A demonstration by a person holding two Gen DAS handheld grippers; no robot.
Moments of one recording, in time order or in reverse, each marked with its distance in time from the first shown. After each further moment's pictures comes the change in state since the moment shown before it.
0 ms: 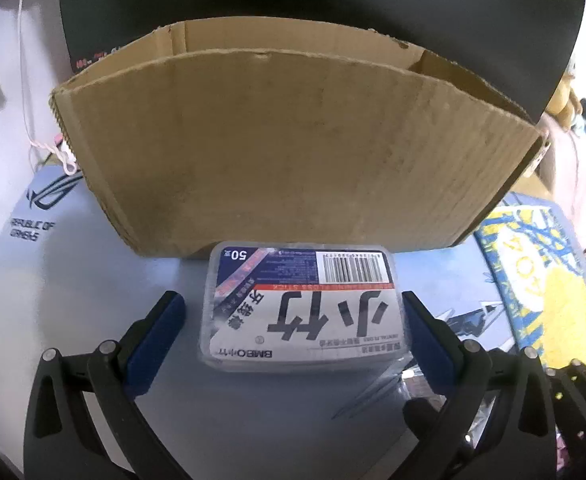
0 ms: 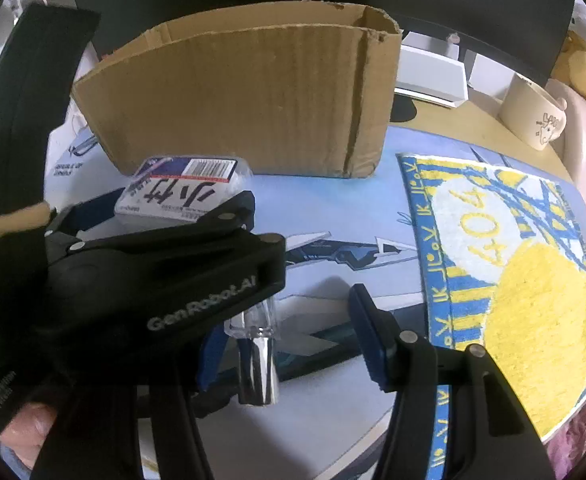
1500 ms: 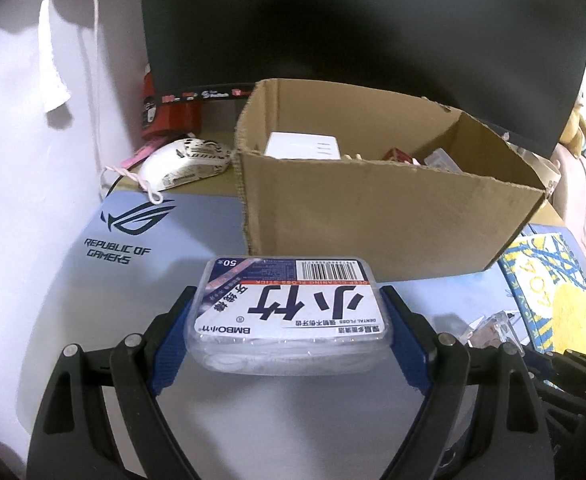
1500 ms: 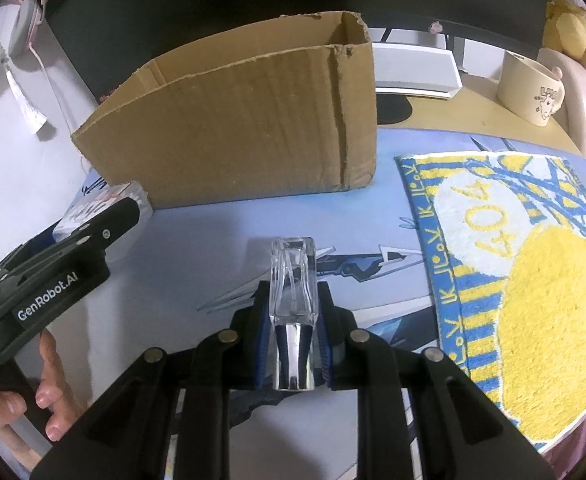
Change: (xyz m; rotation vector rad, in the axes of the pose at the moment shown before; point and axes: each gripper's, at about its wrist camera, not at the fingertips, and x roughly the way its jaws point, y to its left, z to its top) left arm -0.051 0.055 0.004 -0.034 -0.120 0.069; right arm -0.012 -0.013 0.005 0.126 -0.042 0.102
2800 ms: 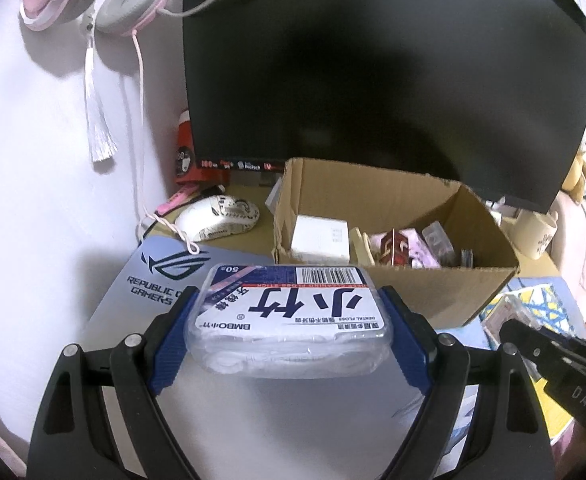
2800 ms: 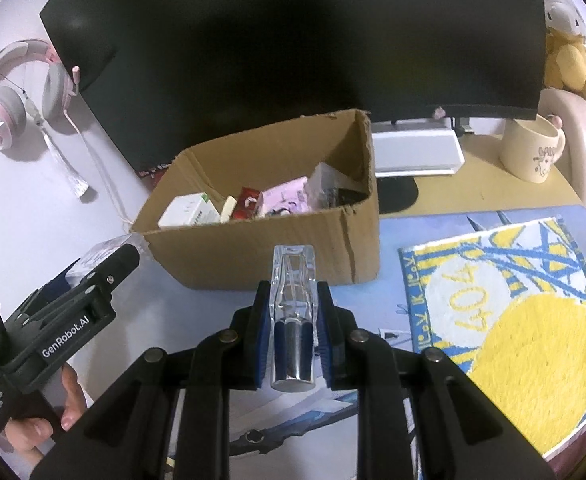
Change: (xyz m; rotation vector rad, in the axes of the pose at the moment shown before) left arm -0.054 0.005 0.028 -0.063 -0.133 0.052; right arm -0.052 -0.003 0.049 0.008 -0.159 0.101
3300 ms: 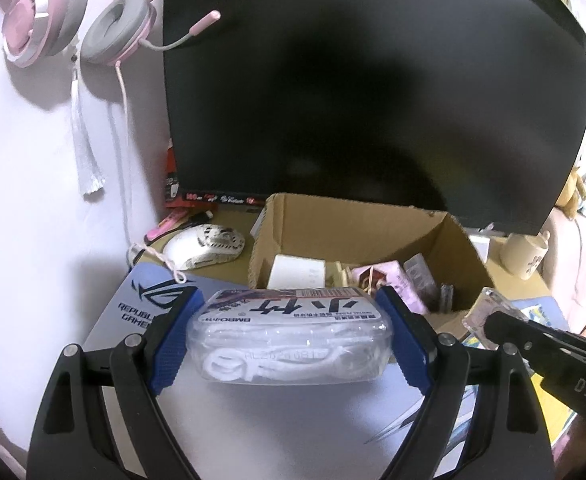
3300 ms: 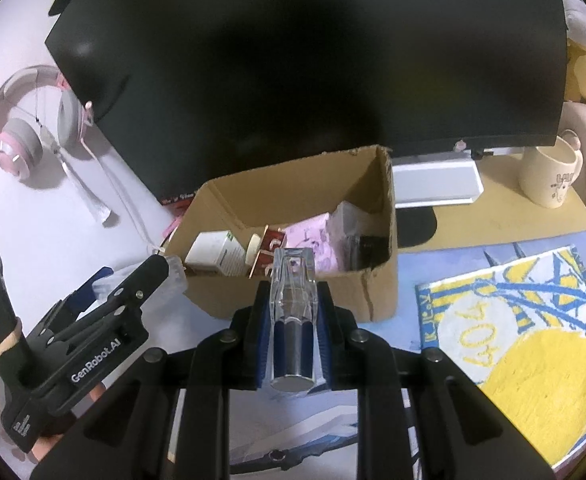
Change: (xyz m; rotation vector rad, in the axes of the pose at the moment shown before) left arm -0.005 -0.018 0.026 -0.002 -0.041 -0.024; right arm -0.006 0.002 0.029 0.010 -0.019 0.075
